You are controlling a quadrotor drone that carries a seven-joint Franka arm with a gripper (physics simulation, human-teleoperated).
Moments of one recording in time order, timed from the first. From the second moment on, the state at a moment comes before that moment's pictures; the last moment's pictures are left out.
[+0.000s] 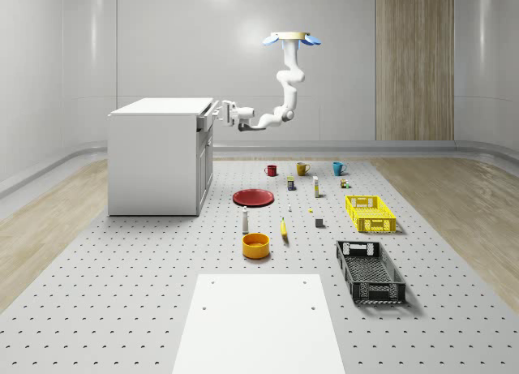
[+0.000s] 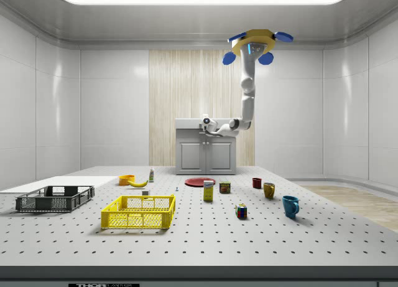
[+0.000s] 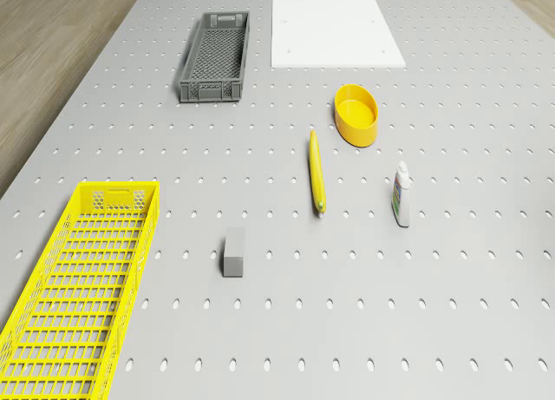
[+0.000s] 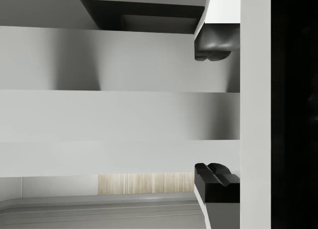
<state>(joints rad) 0.39 0.04 0.60 -1.78 1.95 2.57 0.31</state>
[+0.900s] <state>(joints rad) 0.40 -0.01 0.65 -1.83 1.95 2.52 0.37</state>
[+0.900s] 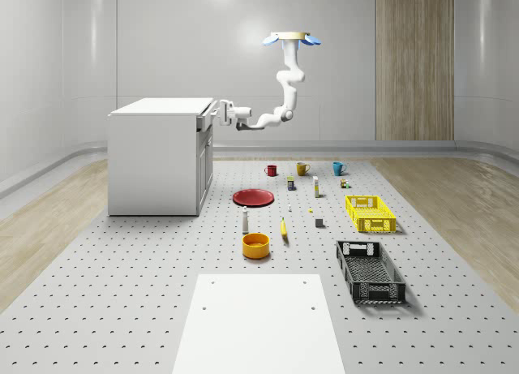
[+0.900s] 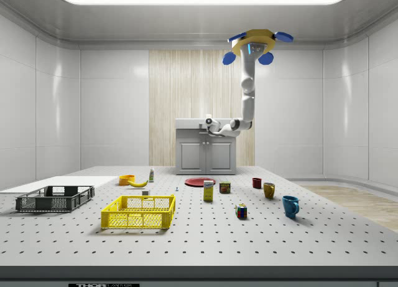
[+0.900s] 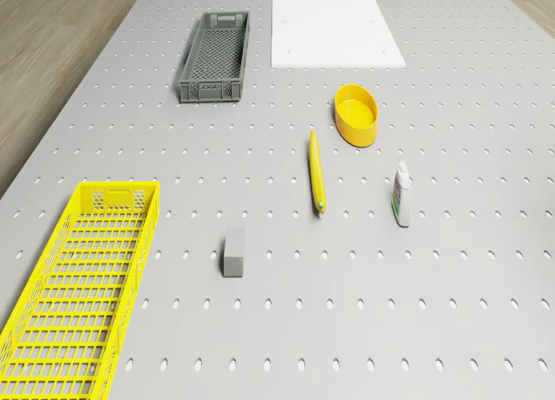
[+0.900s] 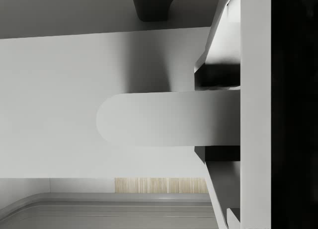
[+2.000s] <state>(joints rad) 0.41 -0.20 0.46 -2.04 1.98 2.37 0.36</state>
